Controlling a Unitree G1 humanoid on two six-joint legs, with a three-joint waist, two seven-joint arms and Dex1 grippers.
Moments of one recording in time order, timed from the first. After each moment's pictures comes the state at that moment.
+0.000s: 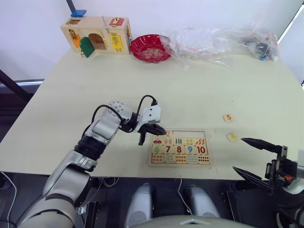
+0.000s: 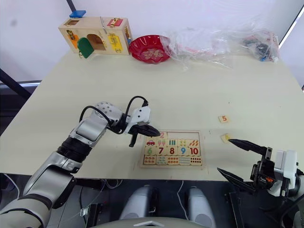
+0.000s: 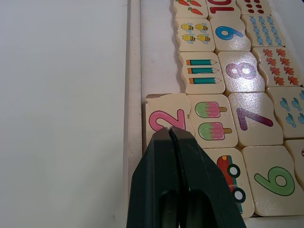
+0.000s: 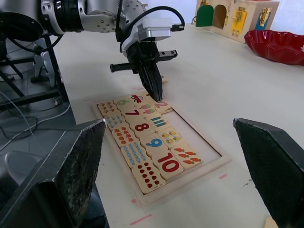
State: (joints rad) left arm -0.69 0.59 -0.42 0.21 -0.07 0.29 -1.35; right arm 0.48 -0.64 -0.43 -0.48 0.71 0.00 1.19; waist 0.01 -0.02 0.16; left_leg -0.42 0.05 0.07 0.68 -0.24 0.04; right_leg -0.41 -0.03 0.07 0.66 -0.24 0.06
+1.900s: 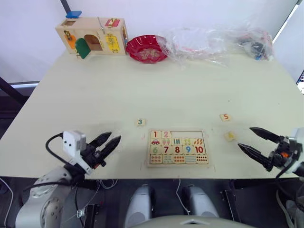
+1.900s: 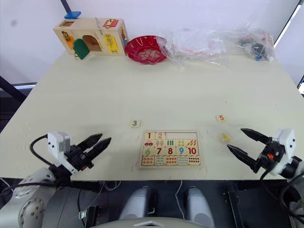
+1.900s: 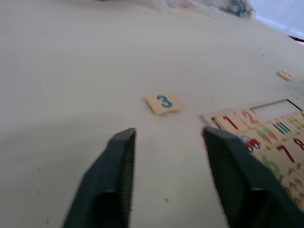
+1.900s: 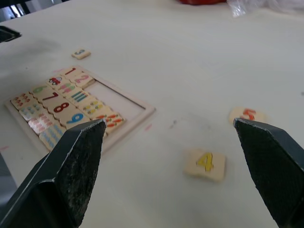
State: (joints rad) left arm 0.36 0.44 0.45 -0.52 -0.61 0.52 -0.75; right arm 0.34 -0.69 -0.46 -0.28 0.70 0.26 1.02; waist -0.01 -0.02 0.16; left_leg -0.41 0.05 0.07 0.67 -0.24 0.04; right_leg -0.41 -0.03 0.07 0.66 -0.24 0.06
